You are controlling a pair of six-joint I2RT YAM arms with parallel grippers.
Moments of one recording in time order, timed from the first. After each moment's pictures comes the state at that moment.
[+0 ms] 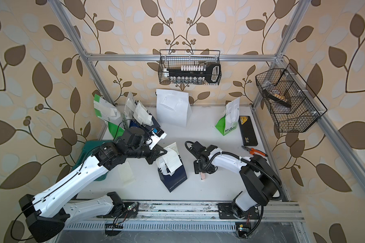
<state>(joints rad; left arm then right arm) -0.69 1.08 1.12 -0.76 0.32 -0.06 0.68 1.57 0.88 -0.79 0.07 0.61</state>
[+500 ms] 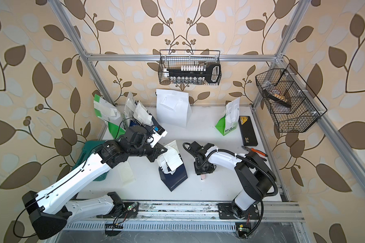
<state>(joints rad) -0.69 1.11 1.14 -0.75 0.28 -0.08 0.69 1.63 0.93 -0.87 0.04 0.58</state>
